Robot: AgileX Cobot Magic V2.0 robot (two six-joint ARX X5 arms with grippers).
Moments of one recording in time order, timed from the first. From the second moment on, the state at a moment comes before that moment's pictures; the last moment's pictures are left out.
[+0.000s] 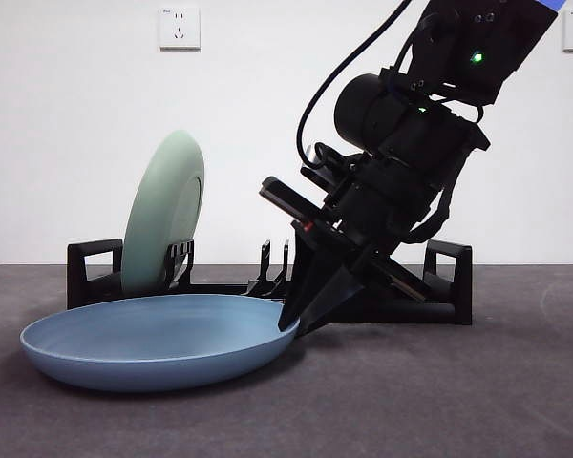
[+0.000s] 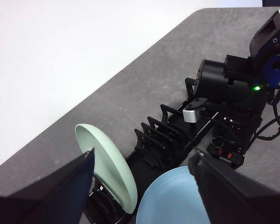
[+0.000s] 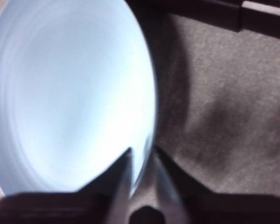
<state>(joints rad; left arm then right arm) -0.83 0.74 0.99 -0.56 -0.29 0.28 0.58 1.86 1.11 -0.30 -0.44 0.28</state>
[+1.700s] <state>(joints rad) -1.28 1.34 0.99 -0.65 -0.30 0.37 0.42 1.39 1.11 -0.81 -0.43 0.20</state>
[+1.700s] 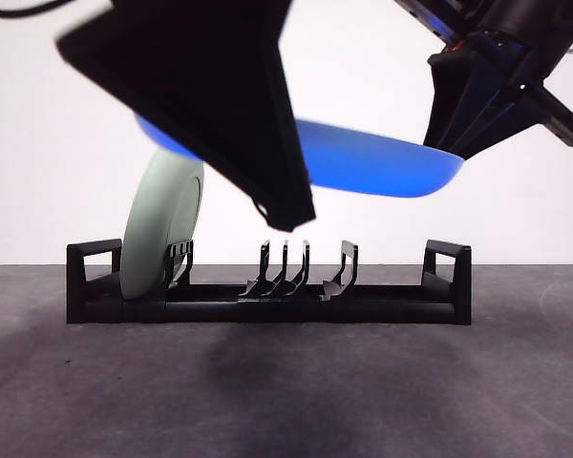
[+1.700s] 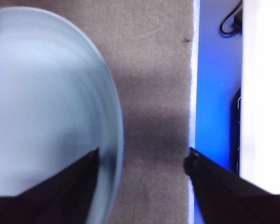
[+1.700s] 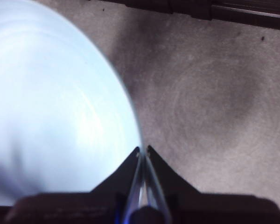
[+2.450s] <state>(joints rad) -1.28 1.34 0.99 -0.63 -0.30 0.40 0.42 1.25 1.10 -0.84 -0.43 0.17</state>
